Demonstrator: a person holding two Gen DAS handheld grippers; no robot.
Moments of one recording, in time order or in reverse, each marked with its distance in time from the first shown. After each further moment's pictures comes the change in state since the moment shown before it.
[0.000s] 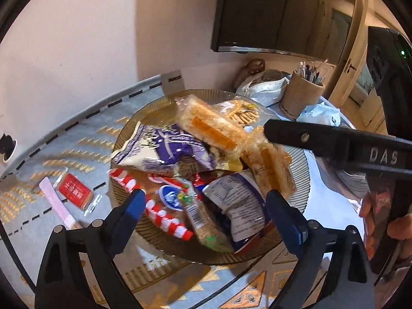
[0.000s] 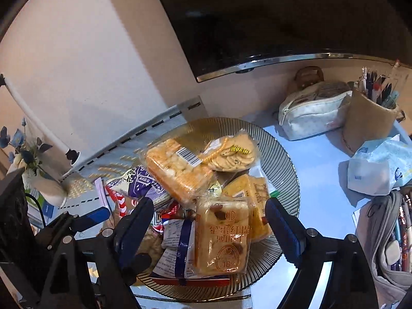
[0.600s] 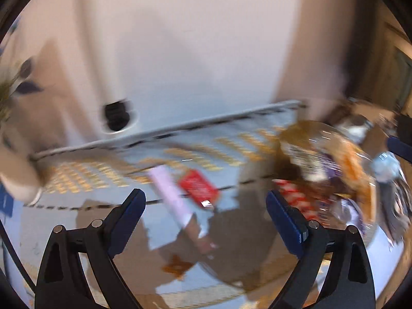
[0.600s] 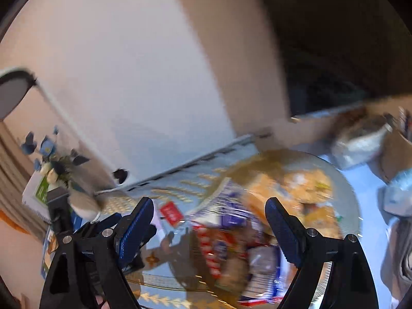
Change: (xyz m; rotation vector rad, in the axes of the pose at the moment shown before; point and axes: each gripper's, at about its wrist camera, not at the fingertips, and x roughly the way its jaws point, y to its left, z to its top) left arm -0.040 0.154 -0.009 -0.280 -0.058 0.312; right arm -0.008 0.131 0.027 -0.087 -0.073 0.145
